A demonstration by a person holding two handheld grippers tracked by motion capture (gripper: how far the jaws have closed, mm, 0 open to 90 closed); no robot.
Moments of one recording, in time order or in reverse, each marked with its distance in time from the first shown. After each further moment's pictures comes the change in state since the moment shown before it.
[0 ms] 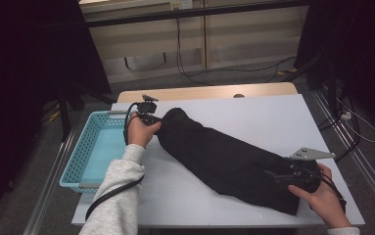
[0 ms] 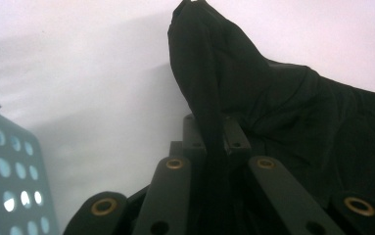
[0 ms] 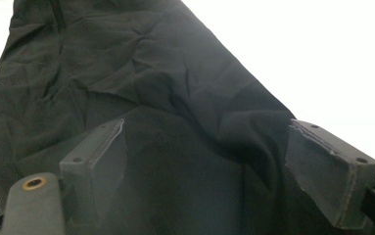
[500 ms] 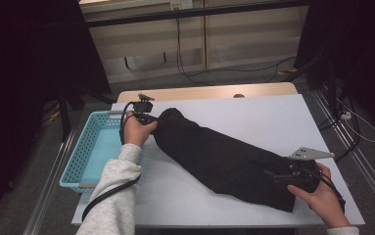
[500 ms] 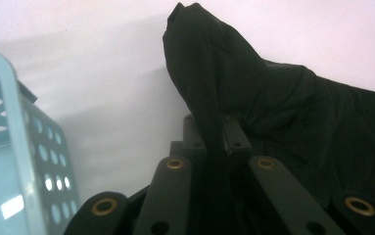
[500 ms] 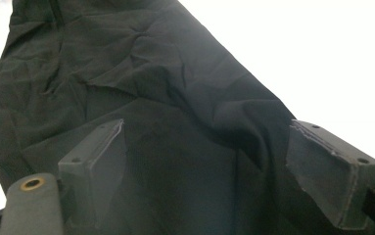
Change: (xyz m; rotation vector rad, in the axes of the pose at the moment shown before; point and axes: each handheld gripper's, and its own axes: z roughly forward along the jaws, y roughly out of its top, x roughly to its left) left arm 0.006 0.000 -0.010 0.004 0.020 -0.010; right arm 0.002 0.002 0.001 -0.005 0.007 -0.010
